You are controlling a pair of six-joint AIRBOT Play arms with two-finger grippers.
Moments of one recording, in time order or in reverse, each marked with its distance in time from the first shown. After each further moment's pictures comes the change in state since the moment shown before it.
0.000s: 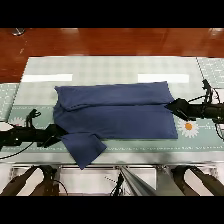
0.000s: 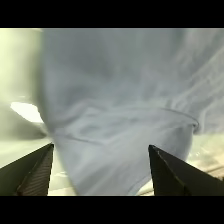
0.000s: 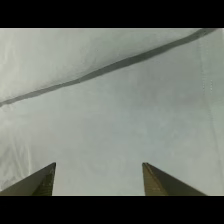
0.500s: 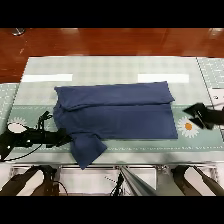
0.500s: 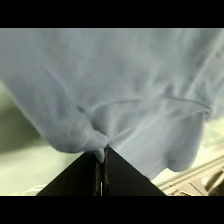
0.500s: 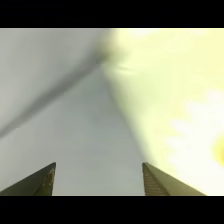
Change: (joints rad) left arm -0.170 -0.016 -0.064 -0.071 0.094 0.028; right arm -0.292 0.000 -0.019 -0.163 0.049 0.103
